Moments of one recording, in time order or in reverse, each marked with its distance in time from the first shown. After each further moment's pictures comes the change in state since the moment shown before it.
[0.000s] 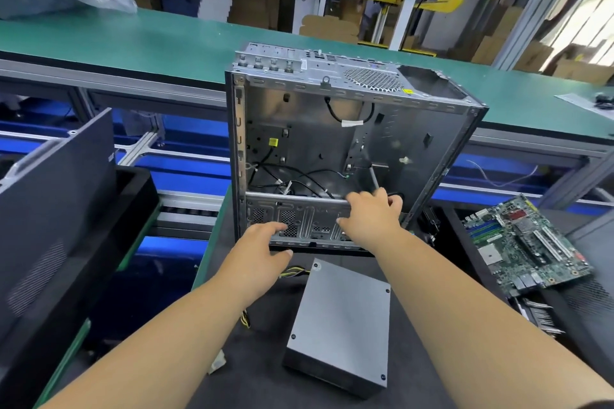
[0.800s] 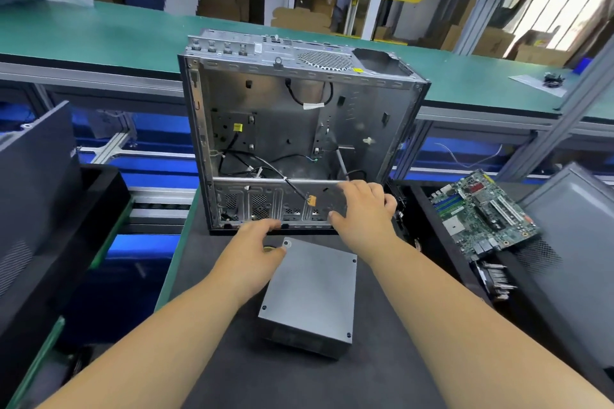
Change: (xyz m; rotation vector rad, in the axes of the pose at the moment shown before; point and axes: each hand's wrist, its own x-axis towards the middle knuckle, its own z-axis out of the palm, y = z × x) left_hand -0.025 0.018 0.035 -0.048 -0.046 0.089; right_hand -0.066 0.037 0.005 0.224 0.230 0.036
